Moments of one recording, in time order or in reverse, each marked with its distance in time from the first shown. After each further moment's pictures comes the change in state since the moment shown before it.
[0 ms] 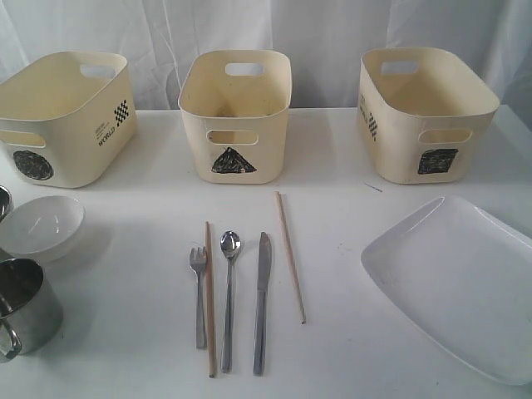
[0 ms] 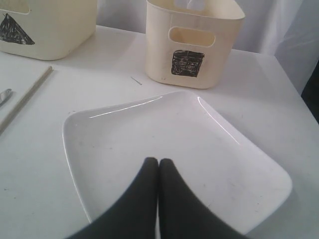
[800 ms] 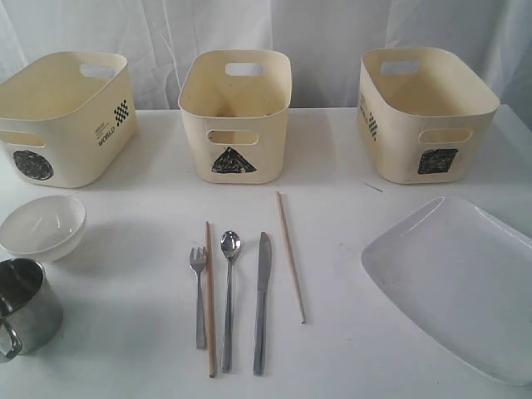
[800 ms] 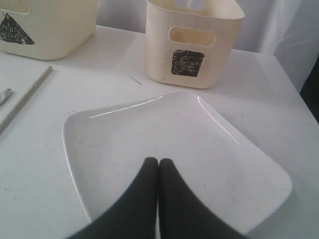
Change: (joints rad) left arm 0.000 -0.569 0.017 0.085 -0.235 -0.008; right arm 0.000 0.000 0.000 0.000 0.000 0.000
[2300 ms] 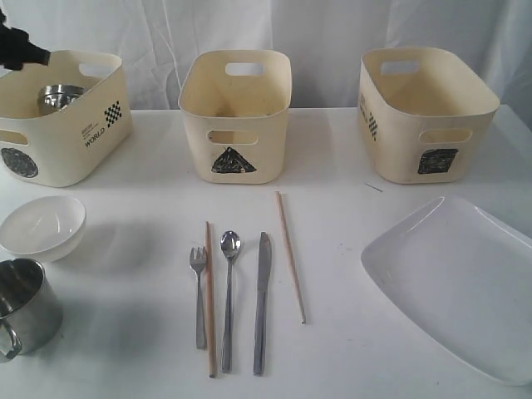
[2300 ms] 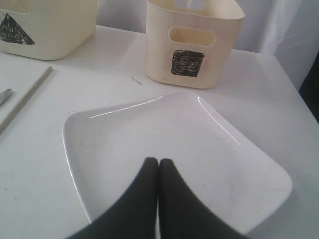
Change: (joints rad) left arm -0.279 0.642 -0.715 0.102 0.439 0.323; right arm 0.000 0.000 0.000 0.000 0.000 0.000
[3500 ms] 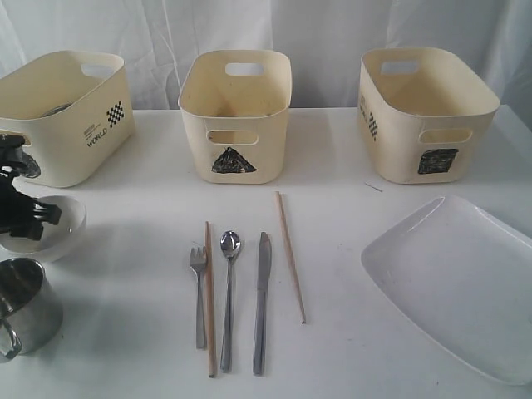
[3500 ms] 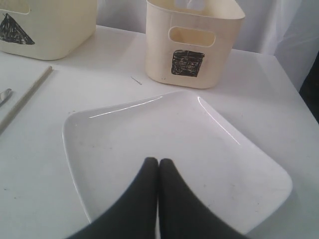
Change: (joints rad) left arm -0.002 -0.066 0.601 -0.296 0.079 0.126; right arm 0.000 0.000 0.000 0.000 0.000 0.000
